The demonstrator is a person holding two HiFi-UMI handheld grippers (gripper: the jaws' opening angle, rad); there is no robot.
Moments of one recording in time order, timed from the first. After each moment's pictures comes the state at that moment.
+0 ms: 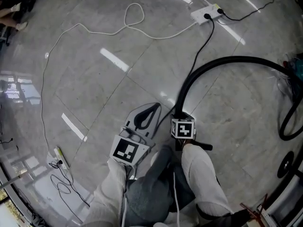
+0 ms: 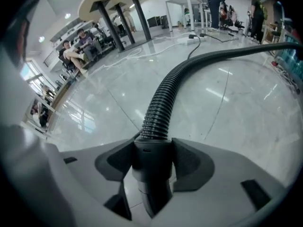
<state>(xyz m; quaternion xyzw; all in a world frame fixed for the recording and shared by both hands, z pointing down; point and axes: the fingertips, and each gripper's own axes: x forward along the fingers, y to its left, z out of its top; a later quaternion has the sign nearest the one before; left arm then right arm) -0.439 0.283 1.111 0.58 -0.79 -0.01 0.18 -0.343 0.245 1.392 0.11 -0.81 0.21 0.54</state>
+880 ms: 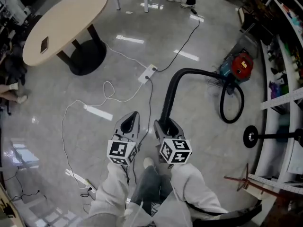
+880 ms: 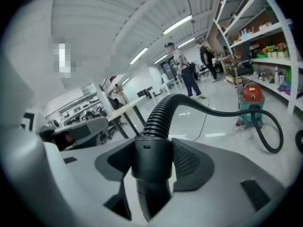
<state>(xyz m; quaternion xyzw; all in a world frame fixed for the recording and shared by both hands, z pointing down) -0.428 0.159 0.546 0.63 -0.77 -0.01 0.14 -0.336 0.113 0.609 0.25 -0.91 0.28 0.17</state>
